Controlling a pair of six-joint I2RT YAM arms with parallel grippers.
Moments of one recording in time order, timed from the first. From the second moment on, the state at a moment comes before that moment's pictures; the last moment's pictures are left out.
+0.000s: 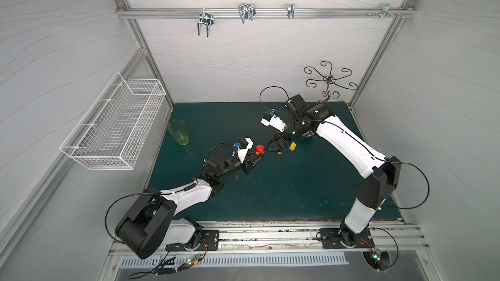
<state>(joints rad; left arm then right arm) -0.53 1.30 0.44 0.77 0.54 -0.07 0.65 1.76 1.80 -1.16 -0.60 -0.32</state>
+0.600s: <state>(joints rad) -0.53 1.28 0.44 0.67 0.57 -0.06 0.72 1.89 1.90 -1.22 -0.62 -0.44</state>
